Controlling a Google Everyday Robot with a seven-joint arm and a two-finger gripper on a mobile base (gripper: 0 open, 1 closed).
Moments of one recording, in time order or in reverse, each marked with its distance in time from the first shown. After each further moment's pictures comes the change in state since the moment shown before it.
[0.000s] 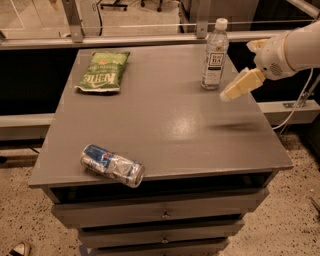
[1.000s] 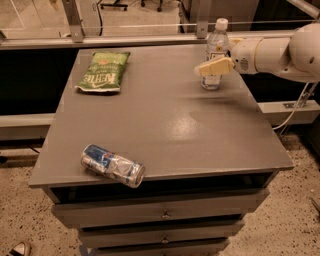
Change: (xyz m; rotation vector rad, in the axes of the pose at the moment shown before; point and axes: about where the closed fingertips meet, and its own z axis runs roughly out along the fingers) arm -0.041 -0.057 0.088 0.034 -0.361 0.200
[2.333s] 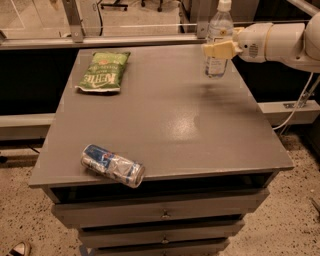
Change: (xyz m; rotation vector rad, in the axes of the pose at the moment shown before) arm -0.049 0.010 -0.021 -0.086 -0.103 0.043
